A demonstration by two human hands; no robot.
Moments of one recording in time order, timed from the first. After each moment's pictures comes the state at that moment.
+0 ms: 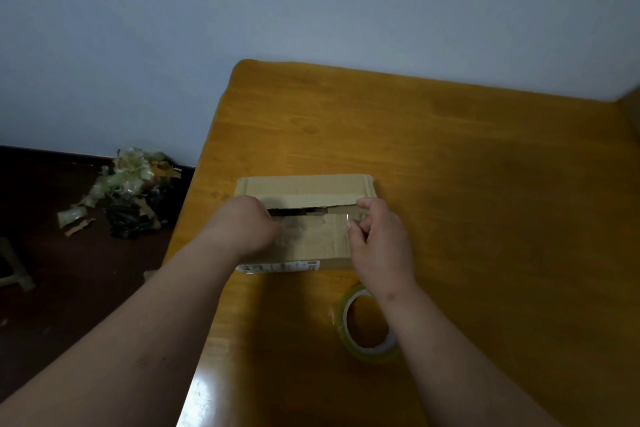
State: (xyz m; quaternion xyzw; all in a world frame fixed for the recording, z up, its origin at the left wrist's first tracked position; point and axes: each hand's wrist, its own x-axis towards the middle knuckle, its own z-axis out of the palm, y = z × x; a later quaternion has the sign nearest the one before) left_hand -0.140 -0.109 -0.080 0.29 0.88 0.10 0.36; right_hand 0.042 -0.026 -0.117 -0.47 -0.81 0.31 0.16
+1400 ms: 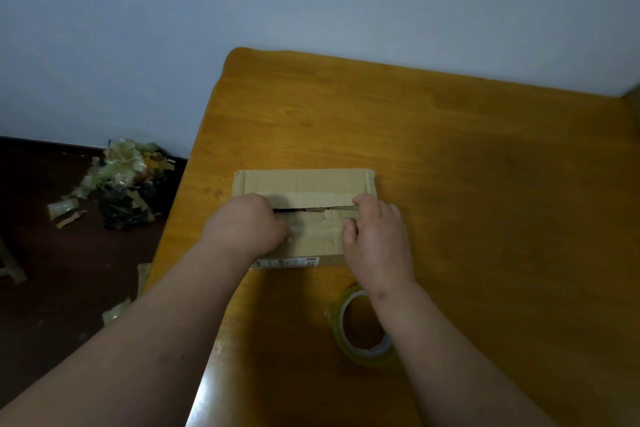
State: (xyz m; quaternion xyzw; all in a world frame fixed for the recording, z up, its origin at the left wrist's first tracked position) left_hand -0.137 -0.093 -0.105 0.34 0.89 0.01 0.29; right_hand 0.036 -0.021 -0.130 -0.44 -0.87 0.17 0.14
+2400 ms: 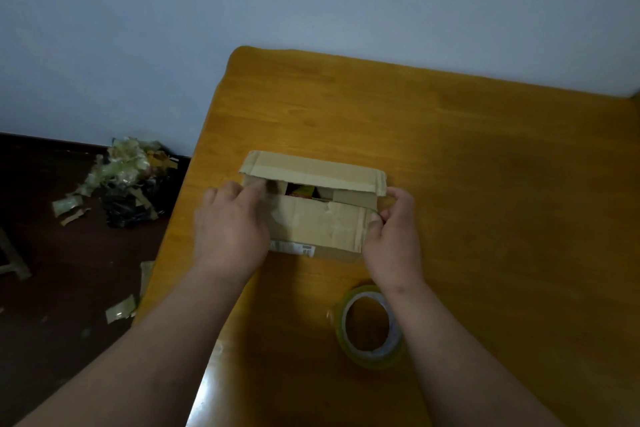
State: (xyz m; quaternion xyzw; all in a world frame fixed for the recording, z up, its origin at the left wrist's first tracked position) left_hand -0.133 -0.125 -0.111 0.40 0.90 0.15 0.08; right_hand 0.045 -0.009 -0.134 -0.54 -0.74 0.37 0.18
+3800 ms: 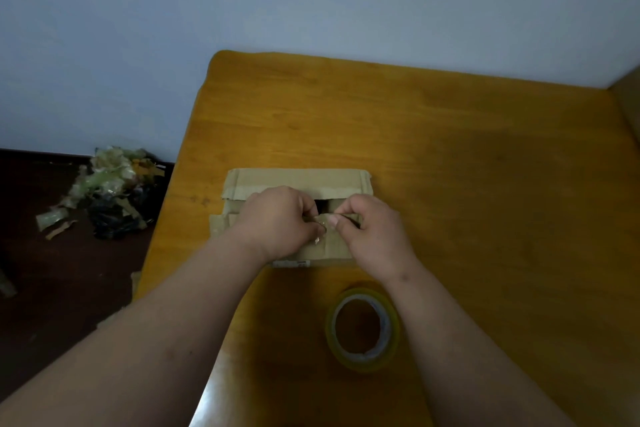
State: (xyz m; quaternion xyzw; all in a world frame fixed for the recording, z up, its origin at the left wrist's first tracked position) left_hand -0.111 -0.063 -0.080 0.48 0.80 0.12 0.33; right_hand 0.040 0.007 -0.109 -0.42 -0.81 0.39 0.13
